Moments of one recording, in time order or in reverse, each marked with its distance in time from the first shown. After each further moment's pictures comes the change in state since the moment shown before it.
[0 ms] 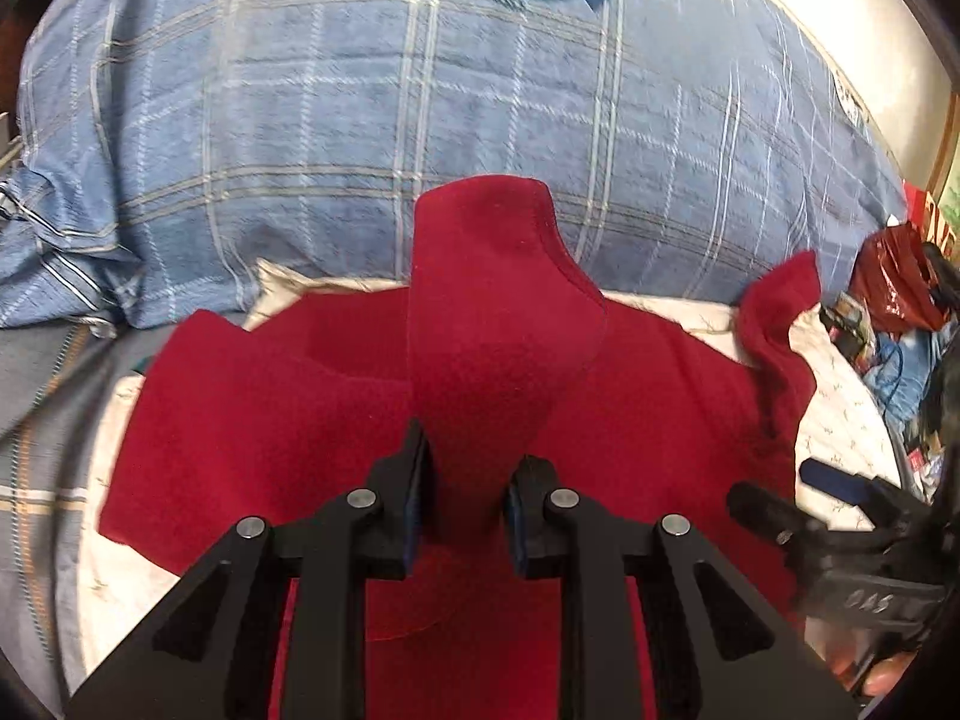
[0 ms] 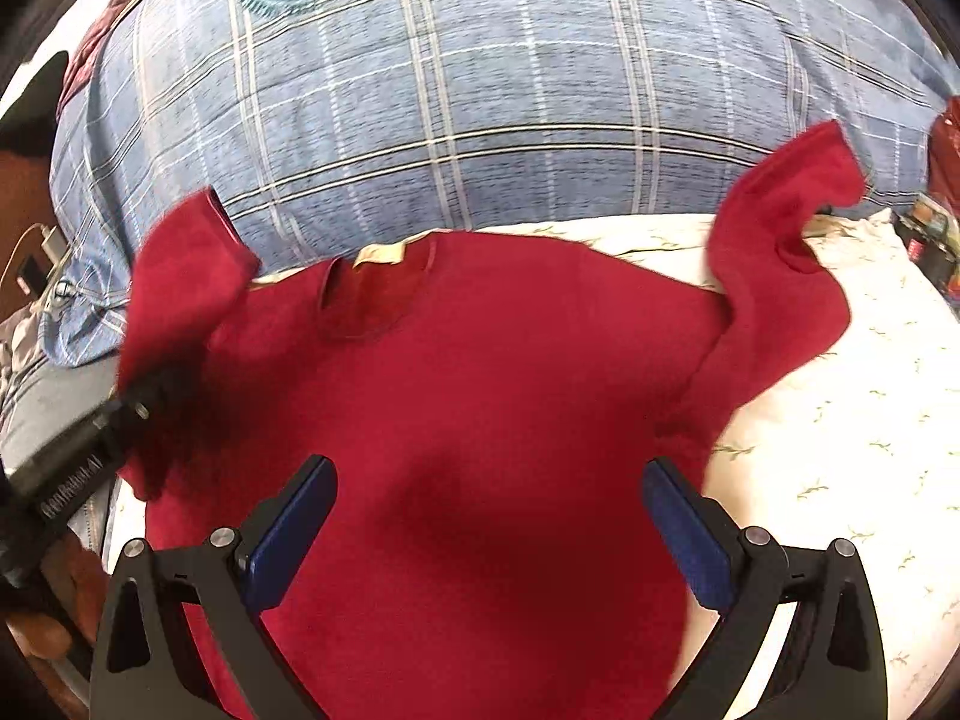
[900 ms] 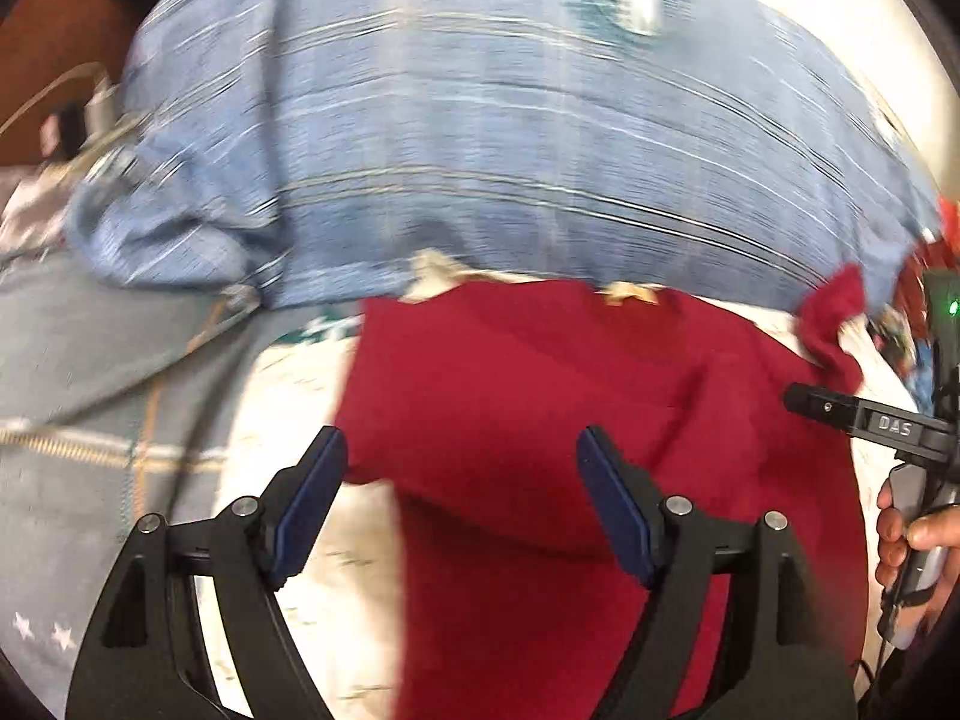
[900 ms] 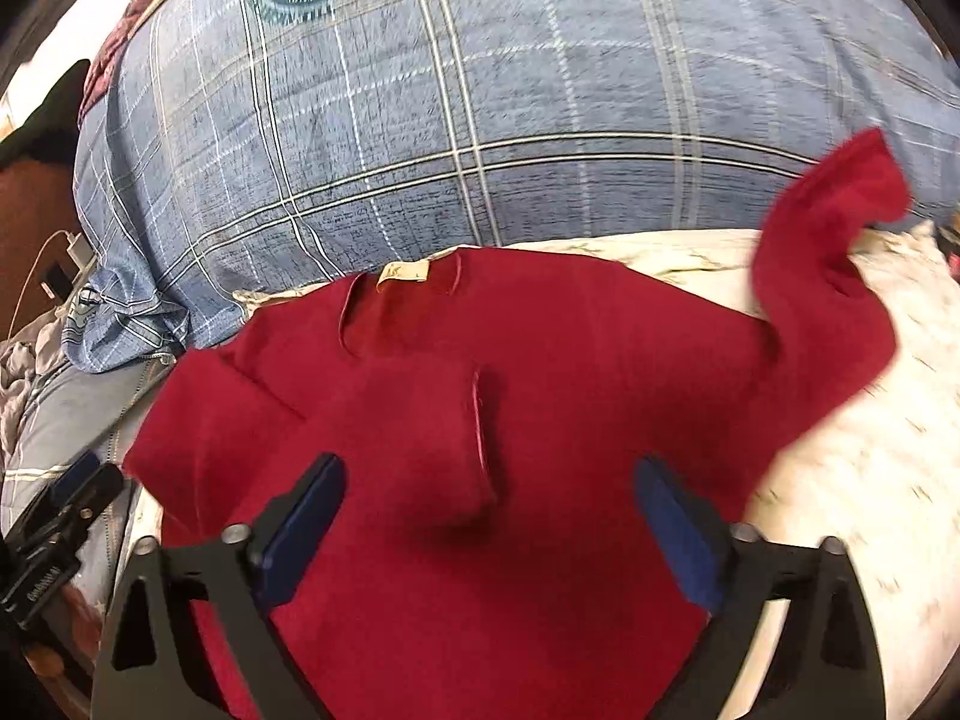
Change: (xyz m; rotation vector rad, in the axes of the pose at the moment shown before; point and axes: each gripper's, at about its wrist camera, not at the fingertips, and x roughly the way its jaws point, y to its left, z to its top) left arm -0.062 0.089 -0.034 -0.075 -0.076 0.154; right arm 0.024 0.005 0.018 -0.035 -0.001 0.113
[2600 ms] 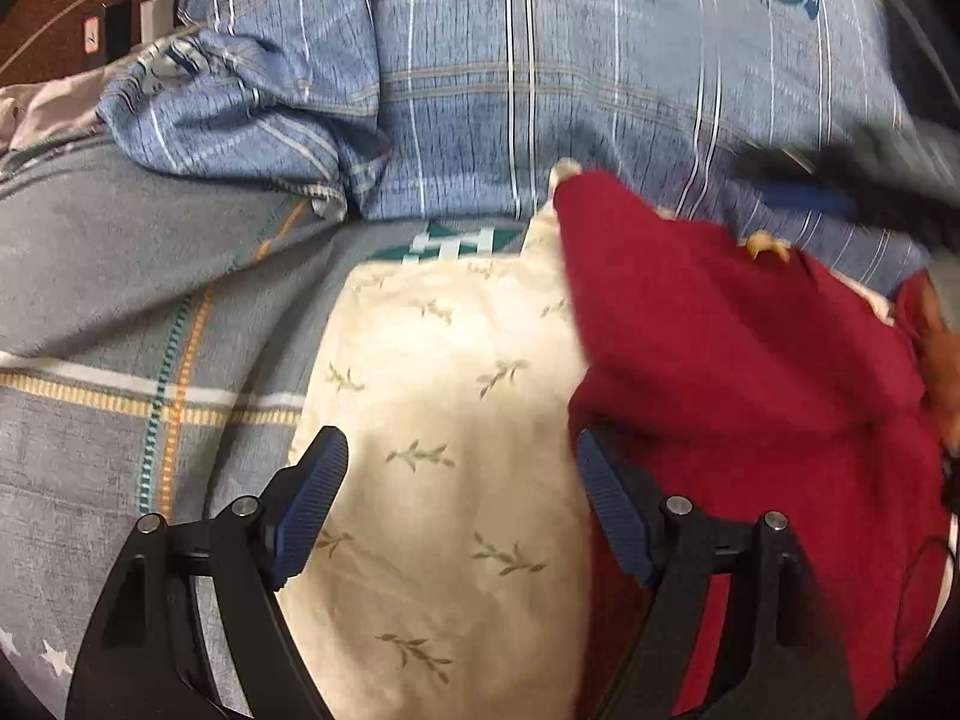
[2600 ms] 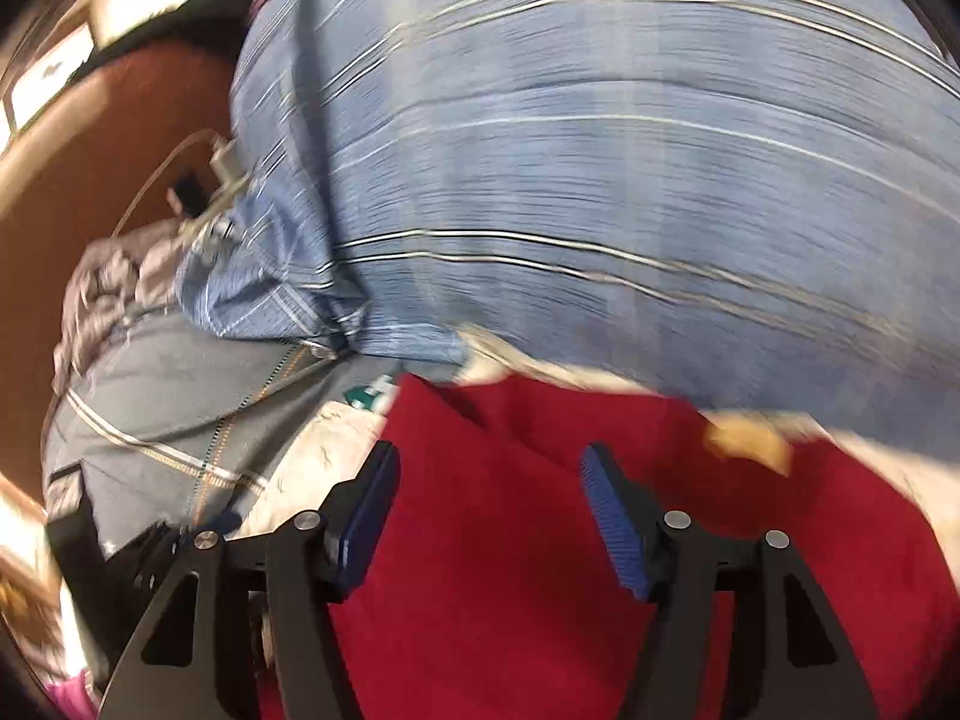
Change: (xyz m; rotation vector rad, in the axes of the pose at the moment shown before) left arm 0.059 0.054 -0.030 -0.041 0.115 0.131; right arm 0.088 0.188 0.083 -0.382 0.039 0.340
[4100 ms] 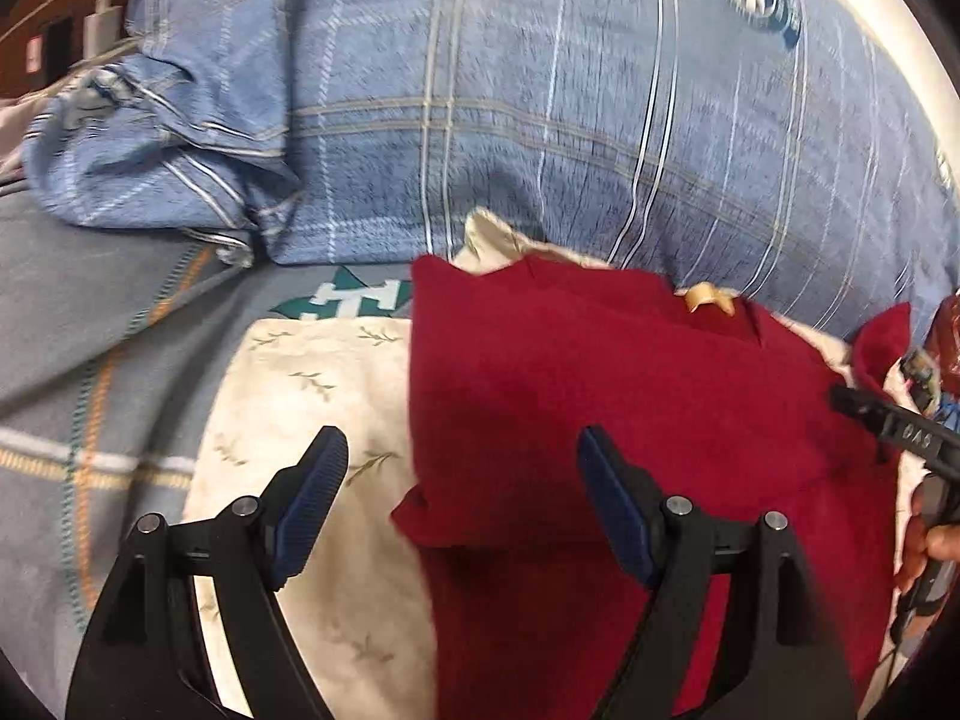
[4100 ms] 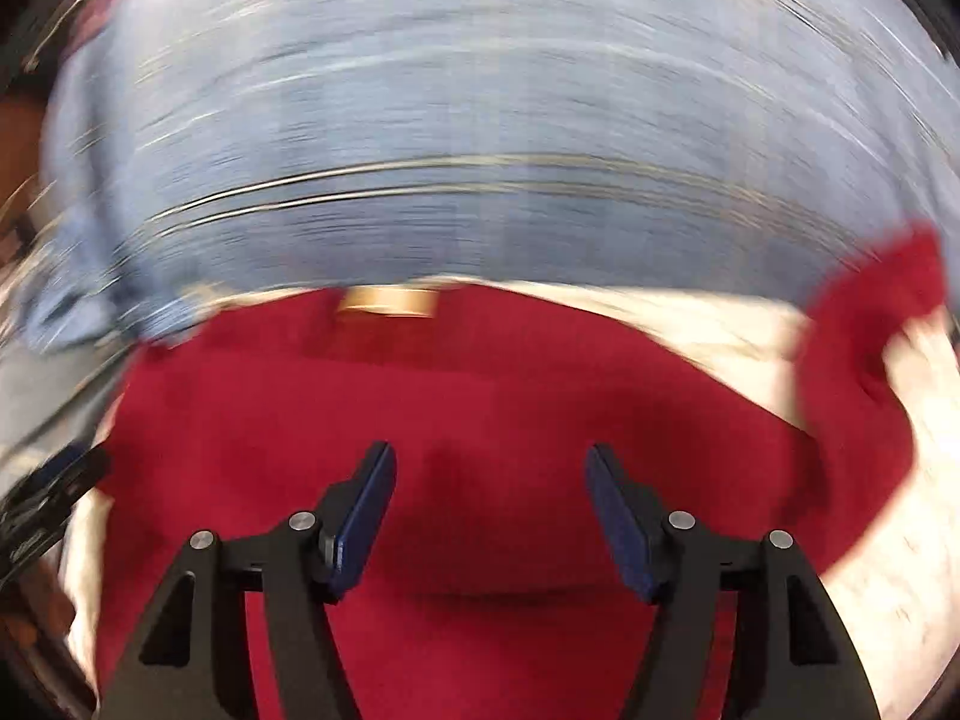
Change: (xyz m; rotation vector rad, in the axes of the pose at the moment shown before) left arm 0.010 -0.037 0.032 -0.025 -0.020 -0.091; right arm -0.098 -0.136 -0.101 0.306 0.014 -0.471
